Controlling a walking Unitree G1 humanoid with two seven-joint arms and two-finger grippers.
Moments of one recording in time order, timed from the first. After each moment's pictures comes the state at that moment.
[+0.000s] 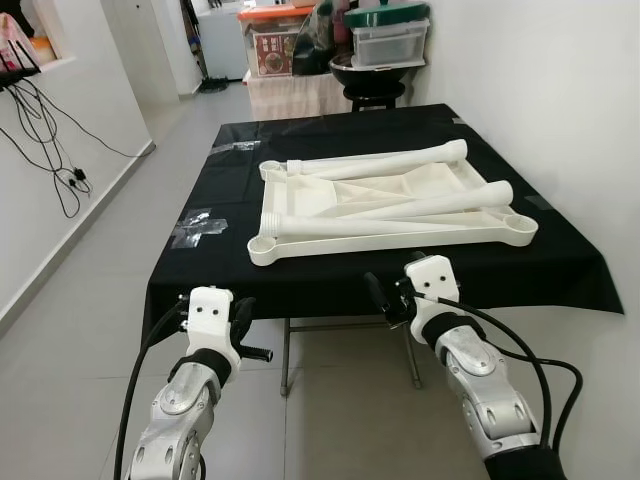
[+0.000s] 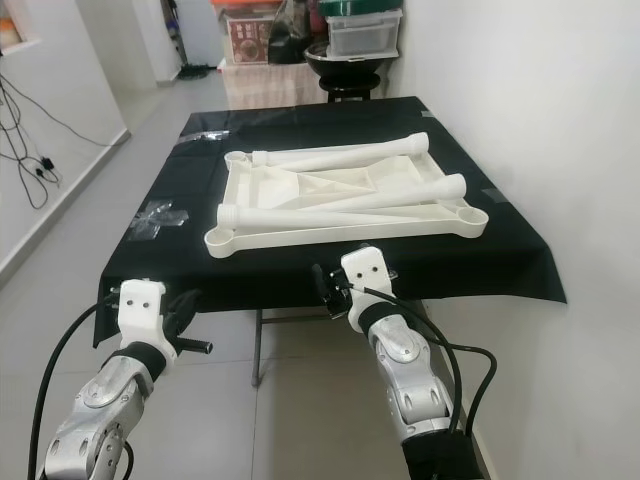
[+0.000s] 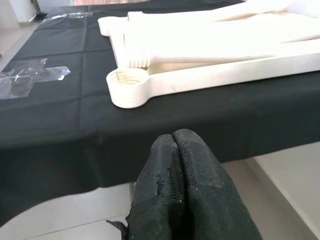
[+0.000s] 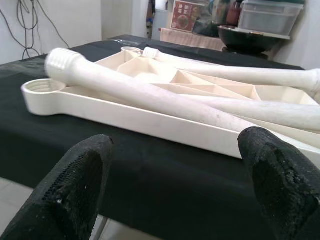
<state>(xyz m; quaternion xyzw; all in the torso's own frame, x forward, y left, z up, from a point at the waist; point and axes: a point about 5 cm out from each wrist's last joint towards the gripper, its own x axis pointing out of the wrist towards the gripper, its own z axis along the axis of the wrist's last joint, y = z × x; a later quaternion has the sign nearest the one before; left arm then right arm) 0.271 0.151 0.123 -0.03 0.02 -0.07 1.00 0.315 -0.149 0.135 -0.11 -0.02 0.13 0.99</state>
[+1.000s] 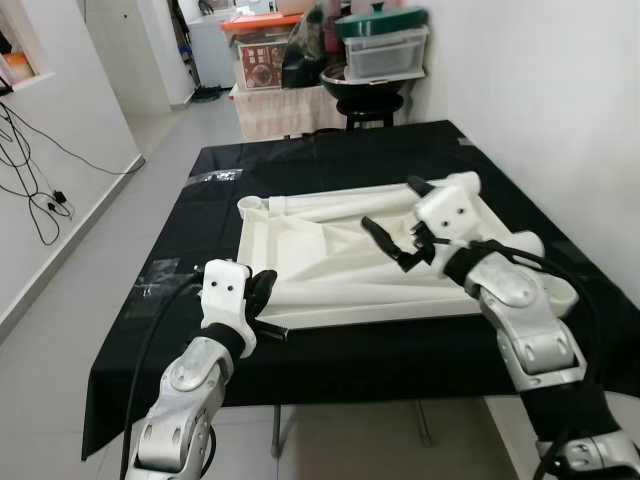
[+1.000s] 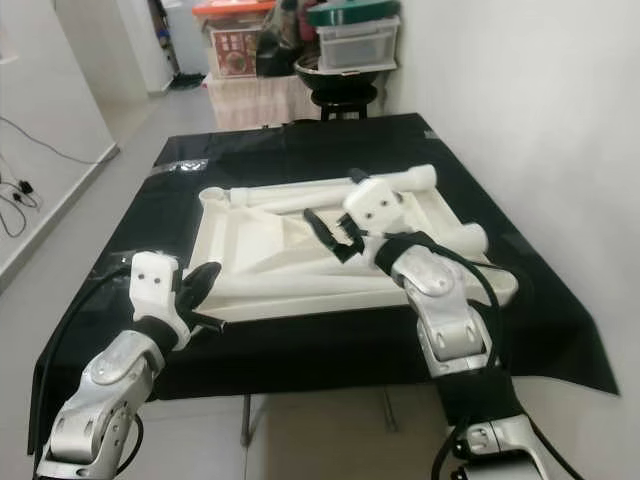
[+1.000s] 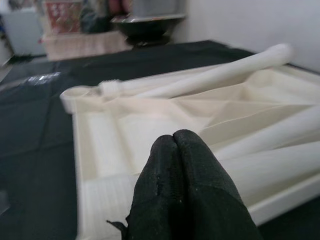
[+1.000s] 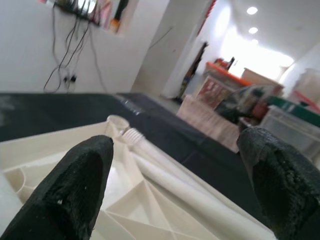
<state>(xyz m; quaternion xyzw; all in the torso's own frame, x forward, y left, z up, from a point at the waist) 0.278 0.136 0.152 -0.02 -0.03 -0.12 0.99 0.336 -0.145 0.226 -0.26 -0.11 0.28 0.92</state>
